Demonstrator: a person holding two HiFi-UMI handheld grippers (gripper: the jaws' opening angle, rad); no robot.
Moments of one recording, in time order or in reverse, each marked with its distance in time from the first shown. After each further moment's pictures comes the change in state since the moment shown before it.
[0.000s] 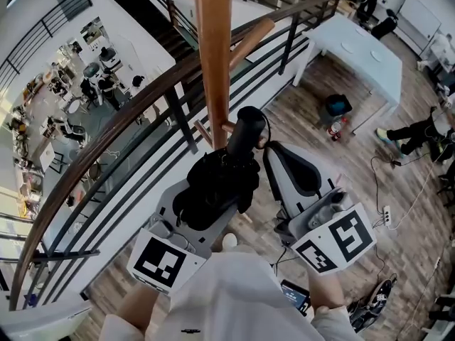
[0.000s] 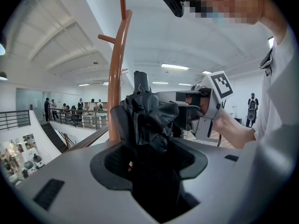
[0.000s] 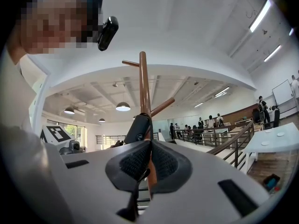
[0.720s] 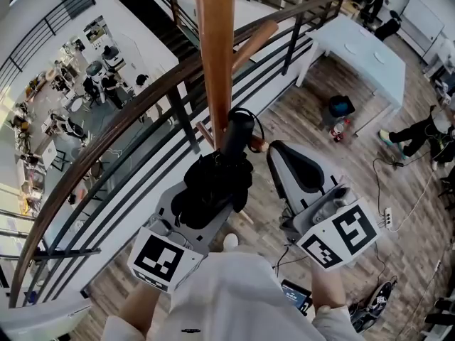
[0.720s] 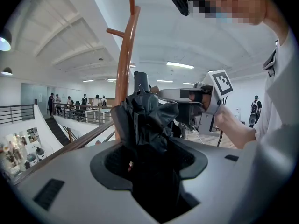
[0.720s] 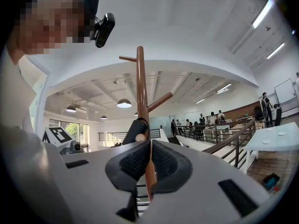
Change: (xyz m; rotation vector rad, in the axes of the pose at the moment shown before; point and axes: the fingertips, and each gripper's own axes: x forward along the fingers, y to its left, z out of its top) left arm -0.002 0.003 -0.014 -0.062 0.042 0.038; right arm -0.003 -0.008 -0.003 0.008 0.051 0.027
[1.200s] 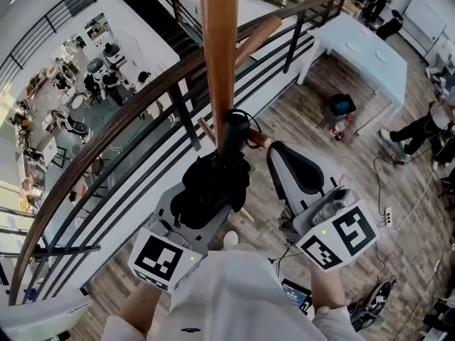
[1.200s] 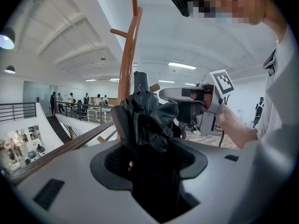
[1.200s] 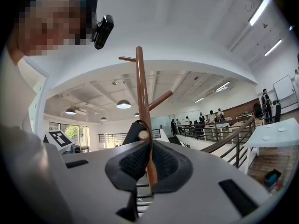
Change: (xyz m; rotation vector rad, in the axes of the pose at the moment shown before) left arm -0.010 0.004 -0.020 -0.021 0.035 0.012; right arm 0.002 0.008 -0.008 0.022 -0.003 -0.005
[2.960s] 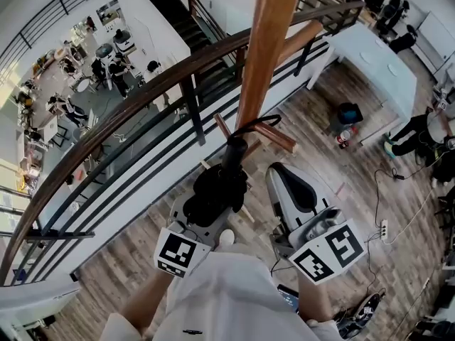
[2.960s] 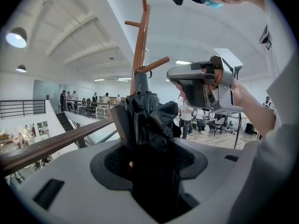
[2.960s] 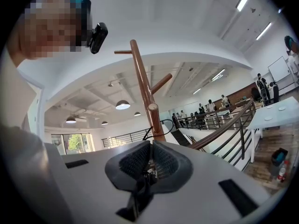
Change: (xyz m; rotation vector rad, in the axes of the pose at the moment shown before) left arm 0.008 0.024 -0.093 -0.032 0.010 0.097; right arm 0.009 0.024 -0.049 0.139 0.038 0.018
